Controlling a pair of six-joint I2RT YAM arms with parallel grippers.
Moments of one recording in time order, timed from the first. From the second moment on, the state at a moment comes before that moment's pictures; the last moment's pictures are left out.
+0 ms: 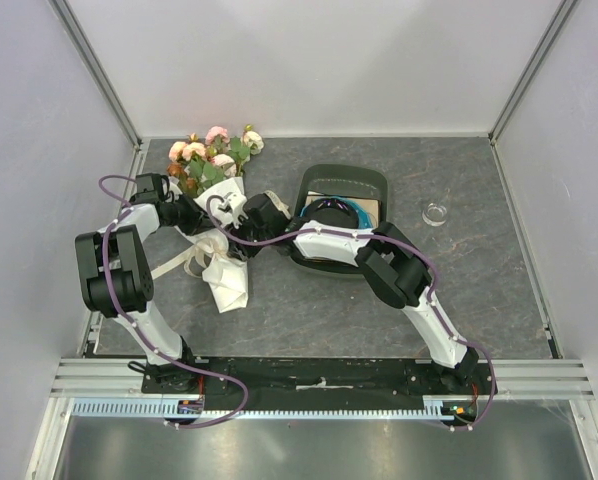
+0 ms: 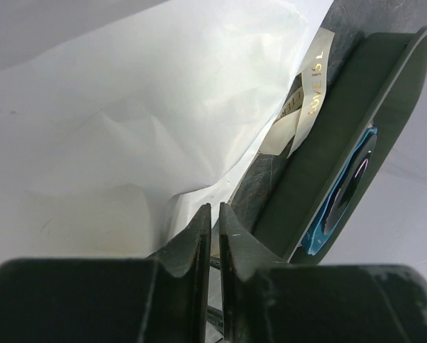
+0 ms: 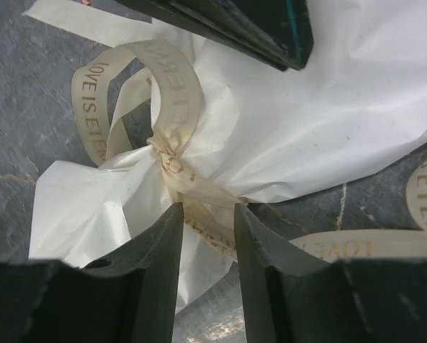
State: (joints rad) left arm 0.20 1.77 1.09 -0.34 0.63 -0.58; right arm 0.93 2.29 1.71 0.01 -0.25 0.19
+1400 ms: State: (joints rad) left arm 0.20 1.82 1.06 -0.31 0.64 -0.58; right arm 0.97 2.36 1.93 -0.15 -0.24 -0.04
